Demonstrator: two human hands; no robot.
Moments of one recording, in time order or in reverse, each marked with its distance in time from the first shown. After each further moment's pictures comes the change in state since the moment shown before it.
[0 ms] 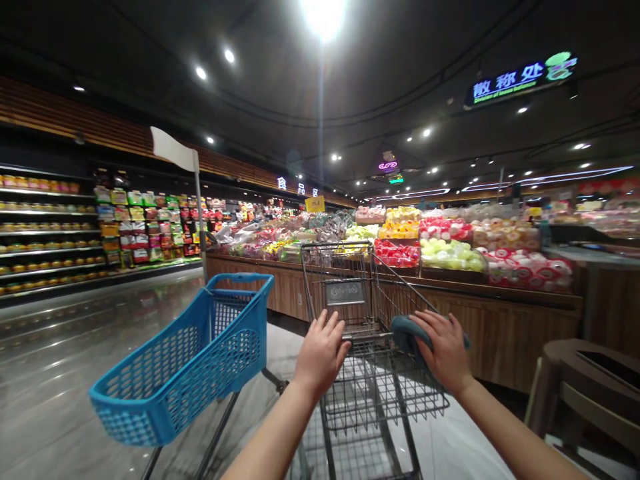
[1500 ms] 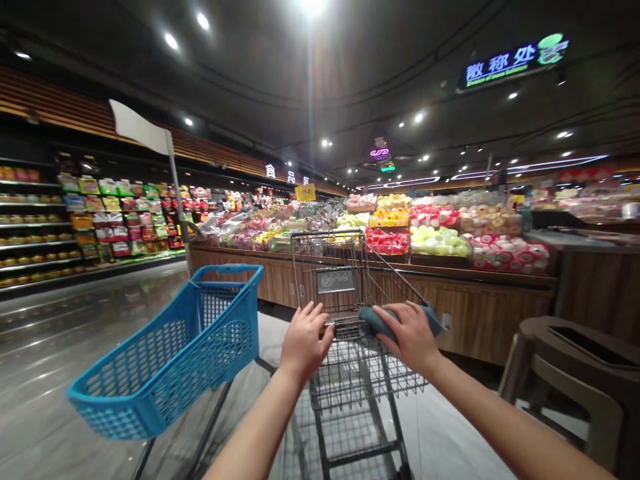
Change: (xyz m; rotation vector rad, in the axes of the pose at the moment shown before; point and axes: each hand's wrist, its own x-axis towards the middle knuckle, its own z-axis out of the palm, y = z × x) left_hand 0.002 -0.004 -0.006 -0.056 0.037 -0.075; right_hand 0.018 -0.036 -0.006 0.043 -0.174 -0.126
